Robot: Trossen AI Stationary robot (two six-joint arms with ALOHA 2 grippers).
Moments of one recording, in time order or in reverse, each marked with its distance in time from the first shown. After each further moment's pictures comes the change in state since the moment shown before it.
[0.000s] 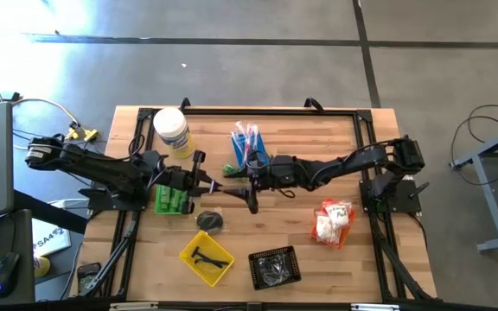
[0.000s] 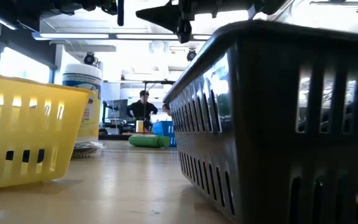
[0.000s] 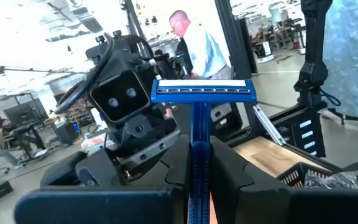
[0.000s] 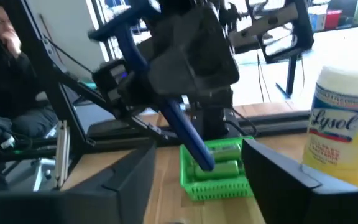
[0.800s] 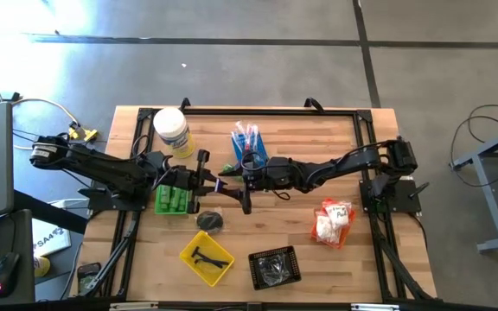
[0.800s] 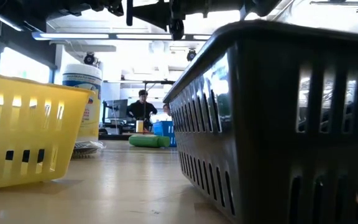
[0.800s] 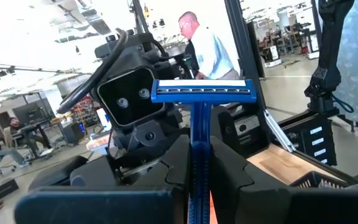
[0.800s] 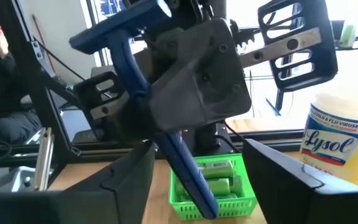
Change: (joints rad) left arm 0.000 0.085 0.025 0.085 -0.023 -0.016; right arm 0.008 0.063 0.054 0.056 0.043 -0.067
